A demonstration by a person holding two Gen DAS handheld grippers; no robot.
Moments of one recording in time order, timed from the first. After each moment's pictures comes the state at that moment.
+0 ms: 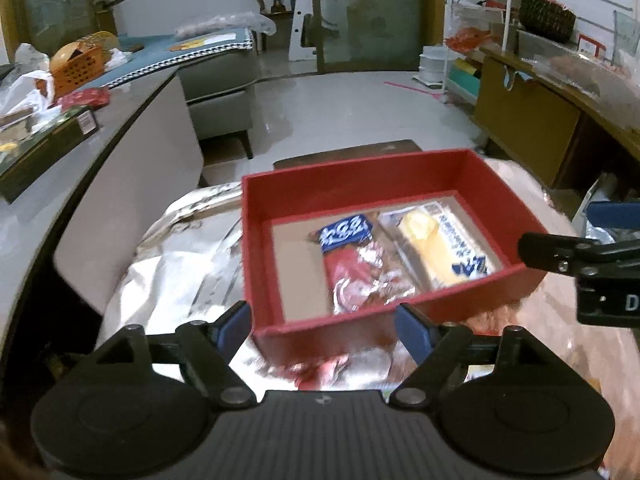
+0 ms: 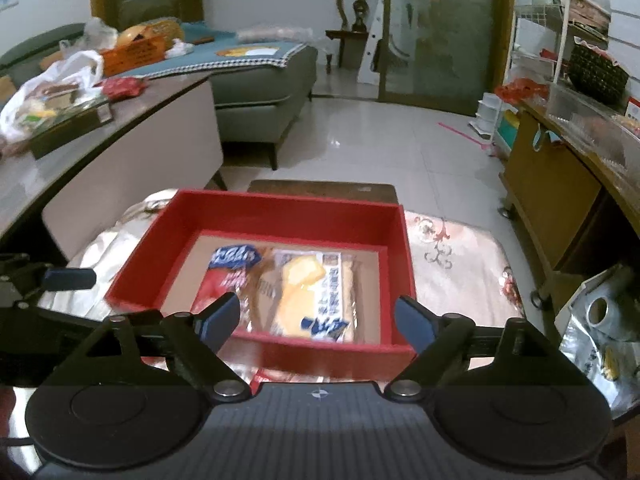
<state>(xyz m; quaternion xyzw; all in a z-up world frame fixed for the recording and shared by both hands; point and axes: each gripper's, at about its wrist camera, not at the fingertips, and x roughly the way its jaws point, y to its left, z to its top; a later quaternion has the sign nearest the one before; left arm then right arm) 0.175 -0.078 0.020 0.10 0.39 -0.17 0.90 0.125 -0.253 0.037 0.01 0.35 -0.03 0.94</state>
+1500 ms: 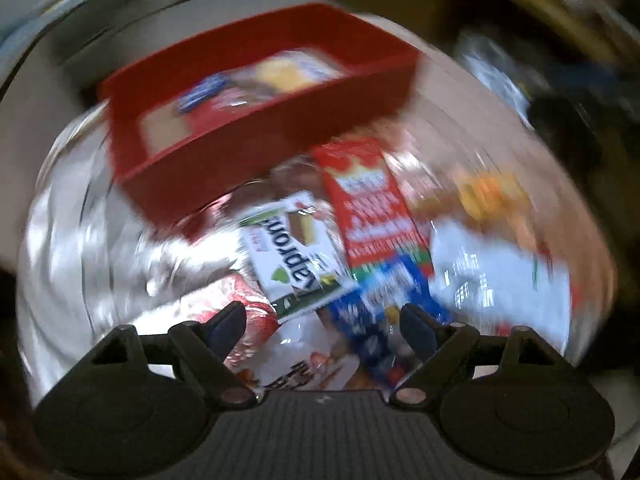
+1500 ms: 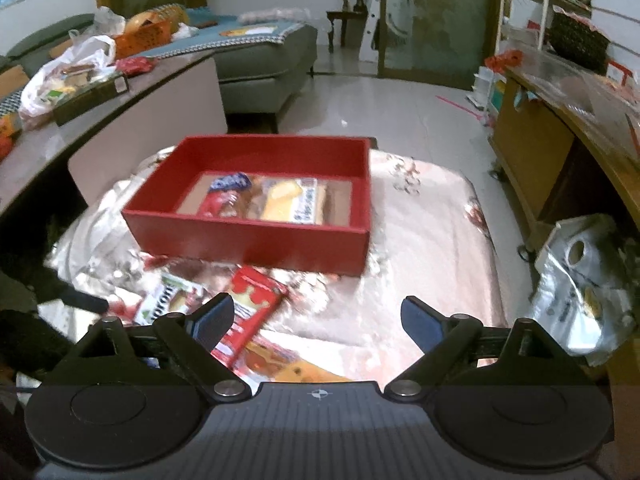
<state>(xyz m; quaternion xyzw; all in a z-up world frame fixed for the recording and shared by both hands) 0.105 -0.086 -0.025 0.23 0.49 -0.35 0.77 0.034 -0.299 0.020 0.03 0.38 -0.01 0.92</state>
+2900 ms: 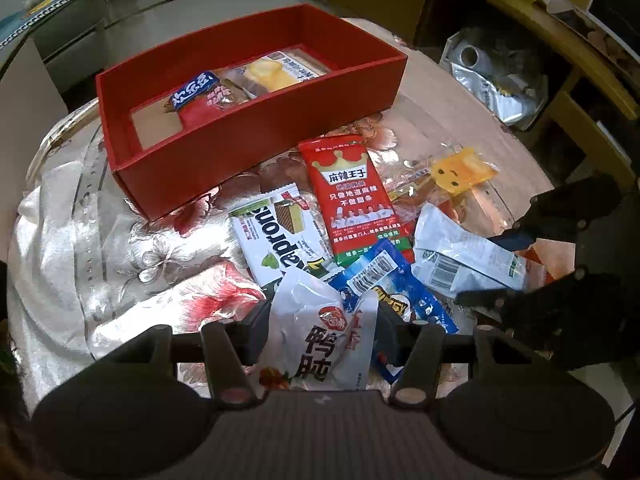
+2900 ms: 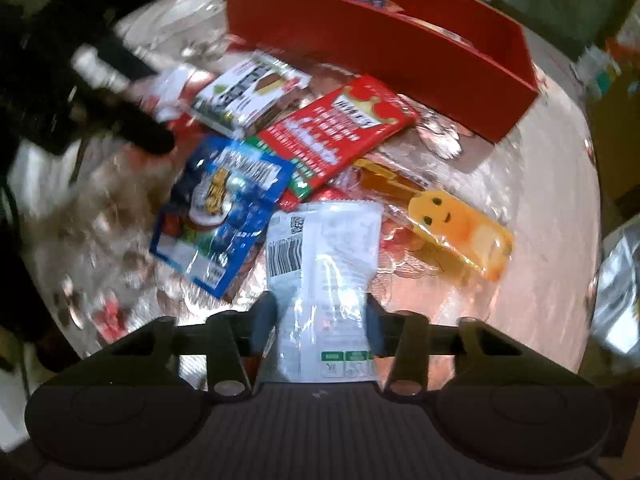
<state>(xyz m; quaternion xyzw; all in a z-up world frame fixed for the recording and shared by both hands) 0.101 -0.069 -0.021 0.17 0.50 -0.35 0.77 0.023 -0.228 -0.063 -0.08 0.54 0.09 0.84</state>
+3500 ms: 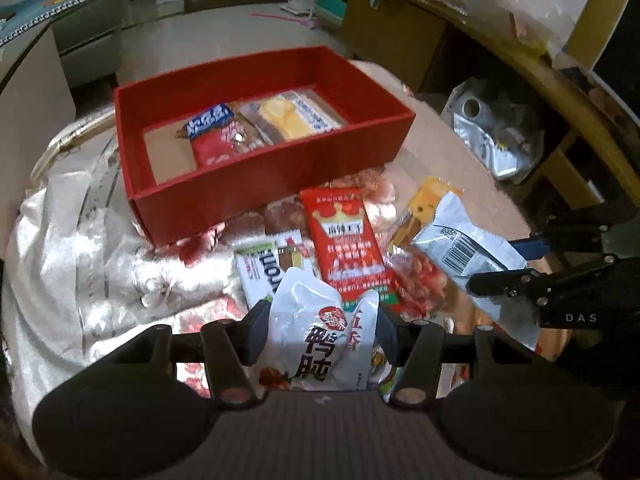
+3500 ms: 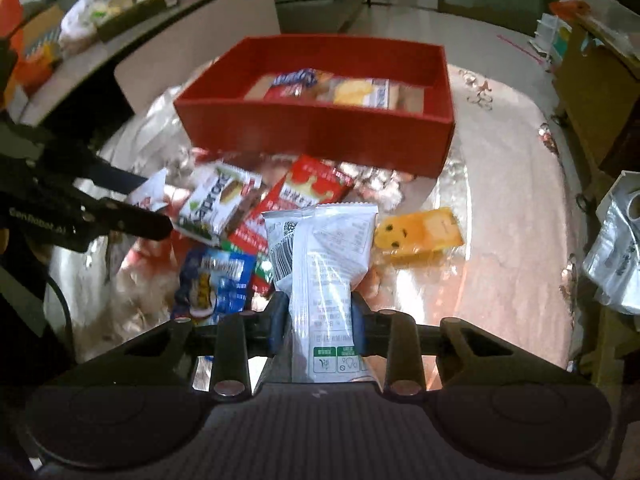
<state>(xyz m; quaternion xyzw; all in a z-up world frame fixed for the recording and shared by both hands) 0.115 -0.062 0.000 0.10 0.48 -0.36 0.80 0.026 -0.270 -0.015 0.03 0.47 0.08 0.88</state>
